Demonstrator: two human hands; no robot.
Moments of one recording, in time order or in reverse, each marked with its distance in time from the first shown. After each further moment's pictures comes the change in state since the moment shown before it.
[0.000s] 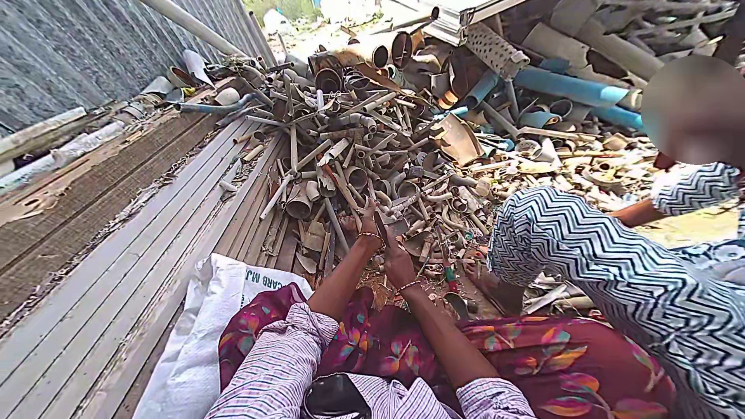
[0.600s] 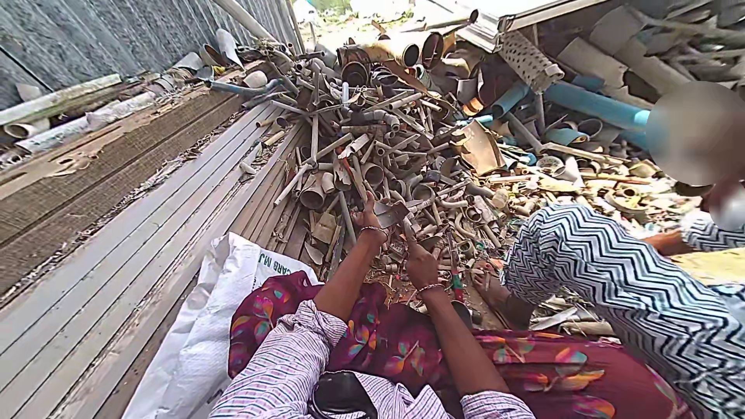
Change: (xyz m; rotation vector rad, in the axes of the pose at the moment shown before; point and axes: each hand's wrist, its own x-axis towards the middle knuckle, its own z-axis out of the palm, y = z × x) left_hand 0.006 0.023 -0.014 -0.361 0.165 0.032; right_hand 0.003 0.013 -0.002 -0.302 0.117 -0.115
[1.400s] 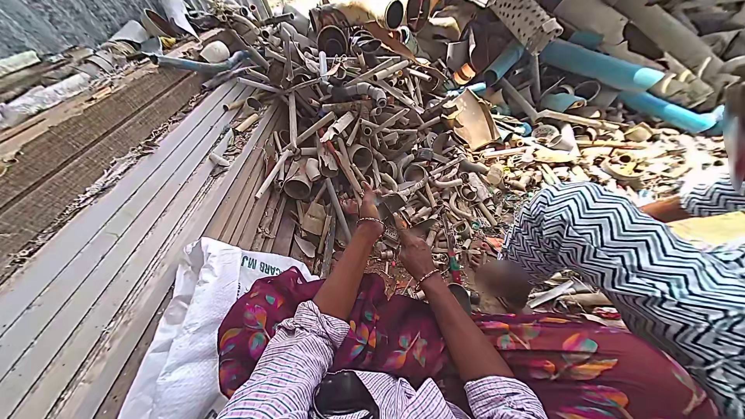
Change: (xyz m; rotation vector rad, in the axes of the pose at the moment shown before) left_hand 0.021 -0.021 0.001 0.226 -0.029 0.044; right_hand 0.014 0.012 0.008 0.063 -0.153 0.039
